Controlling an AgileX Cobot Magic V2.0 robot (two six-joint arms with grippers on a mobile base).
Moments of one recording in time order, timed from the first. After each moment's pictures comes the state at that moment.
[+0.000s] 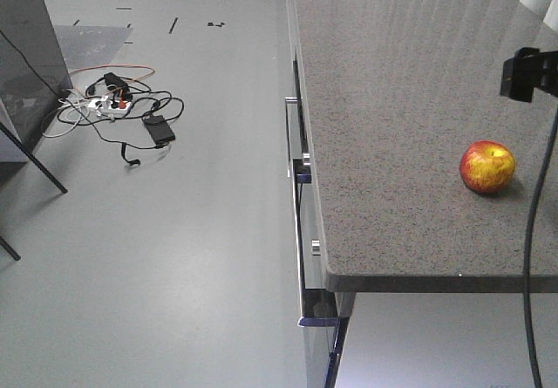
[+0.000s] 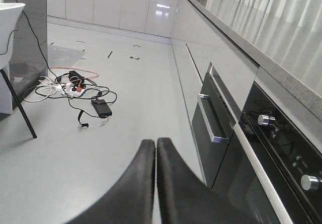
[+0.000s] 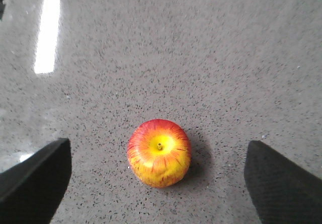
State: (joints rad) left arm -0.01 -0.01 0.02 0.19 0.22 -0.46; right arm -0.10 1.55 -1.40 0.01 0.67 0.07
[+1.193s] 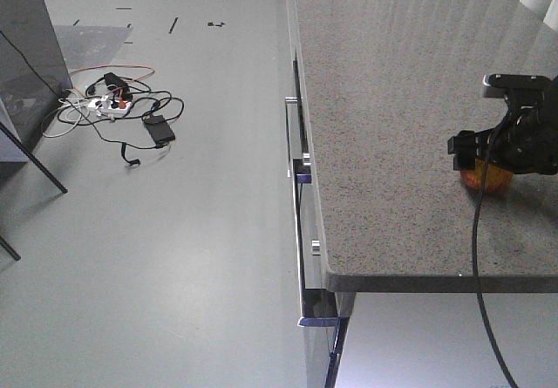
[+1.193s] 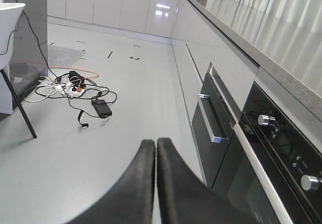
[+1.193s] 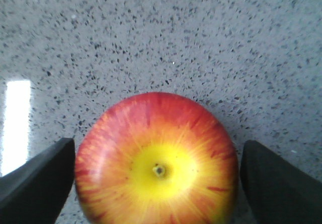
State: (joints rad) left arm -0.01 -0.01 0.02 0.19 0.22 -0.46; right arm -0.10 1.93 -1.44 0.01 0.60 0.03
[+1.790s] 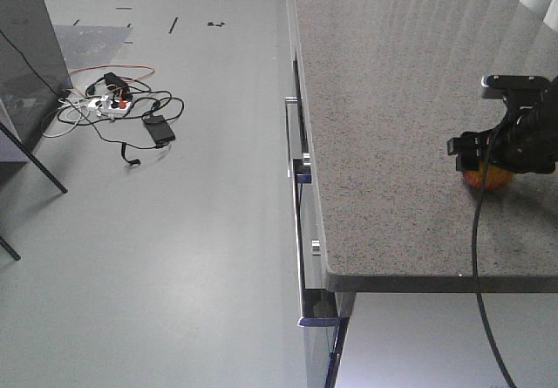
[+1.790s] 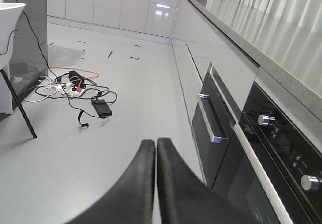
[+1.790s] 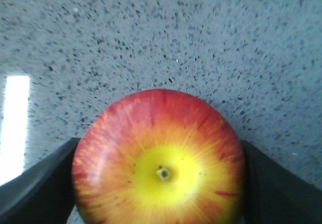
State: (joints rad) left arm -0.01 -0.01 0.02 0.19 0.22 -0.46; right arm -0.10 1.92 -1.44 0.02 0.60 -0.01
